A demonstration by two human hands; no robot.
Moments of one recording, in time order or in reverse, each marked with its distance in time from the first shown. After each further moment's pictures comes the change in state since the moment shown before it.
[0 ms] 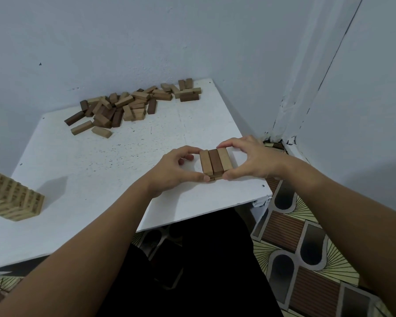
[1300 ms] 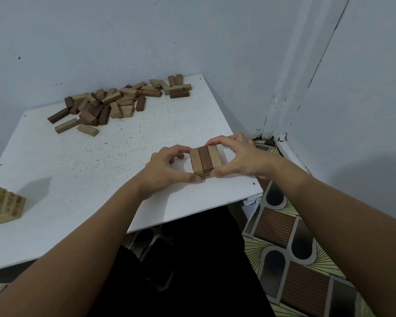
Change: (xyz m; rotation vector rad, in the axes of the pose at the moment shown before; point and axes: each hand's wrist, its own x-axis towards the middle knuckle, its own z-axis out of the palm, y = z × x) left_hand 0.002 -0.004 0.007 0.062 0.009 0.013; right_hand -0.002 -0.002 0.008 0.171 -0.009 0.018
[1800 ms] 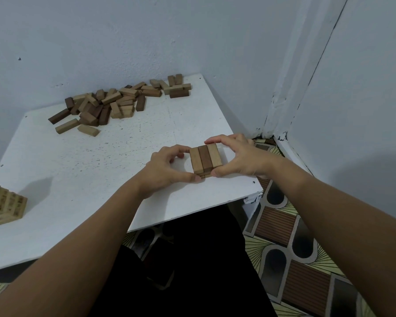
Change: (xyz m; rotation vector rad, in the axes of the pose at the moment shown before) left_hand 0.001 -0.002 0.000 0.021 -0.009 -0.015; right_hand 0.001 0.002 0.002 -0.019 0.016 0.001
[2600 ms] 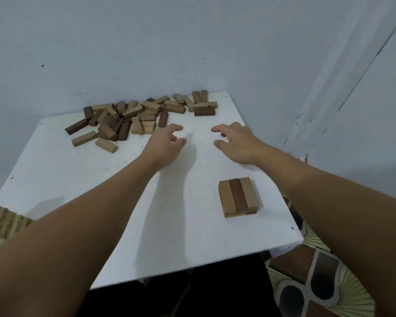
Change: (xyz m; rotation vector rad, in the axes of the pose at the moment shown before) left_hand 0.105 -0.011 -0.096 0.152 0.351 -0.013; right_hand 0.139 -0.055 -0.012 -0.378 0.175 -0.004
